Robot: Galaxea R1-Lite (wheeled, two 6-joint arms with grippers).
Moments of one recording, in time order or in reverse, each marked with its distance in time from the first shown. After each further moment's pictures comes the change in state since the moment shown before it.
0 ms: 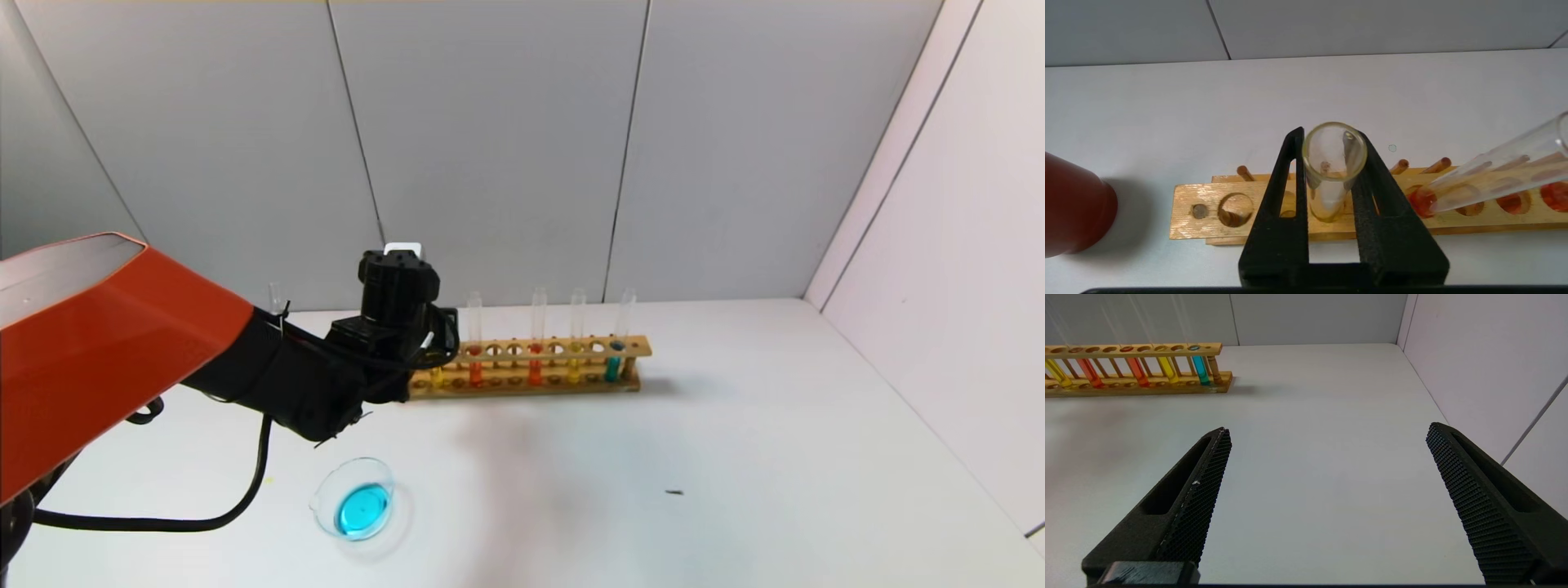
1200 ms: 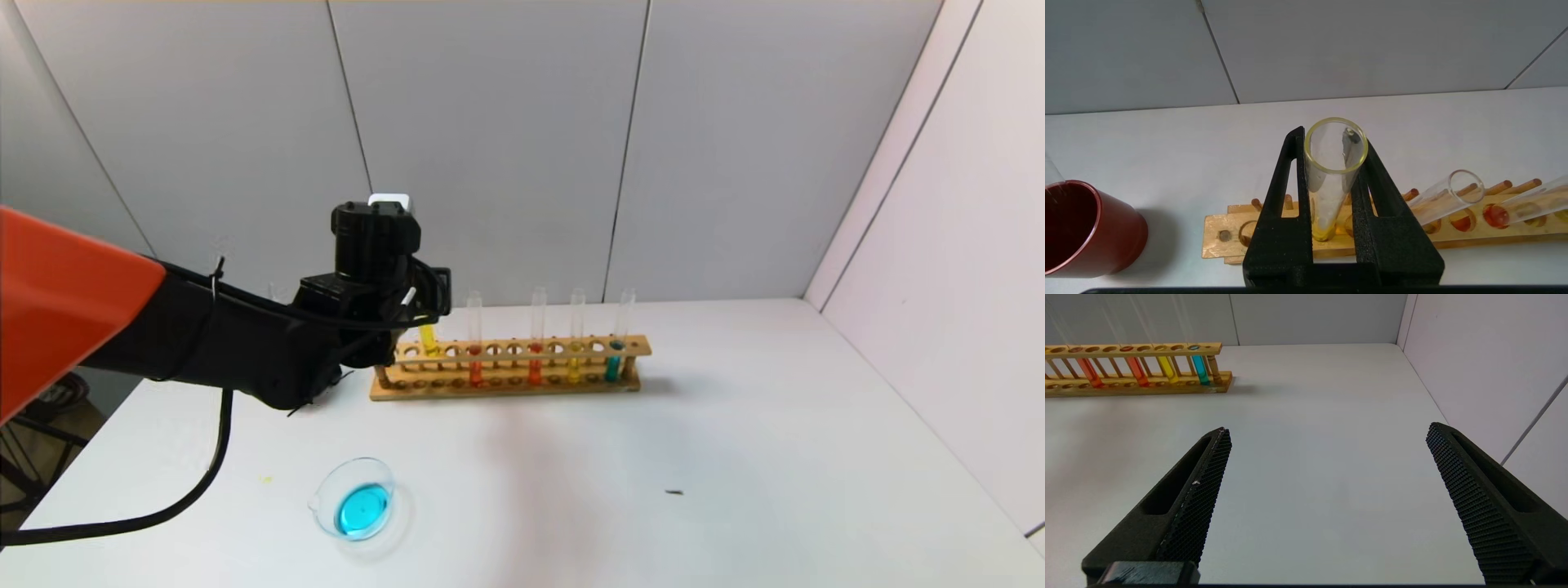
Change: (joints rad) left arm -0.001 -0.116 -0.072 0.103 0.002 0.049; right arm 0.000 0.000 0.000 0.000 0.000 0.000
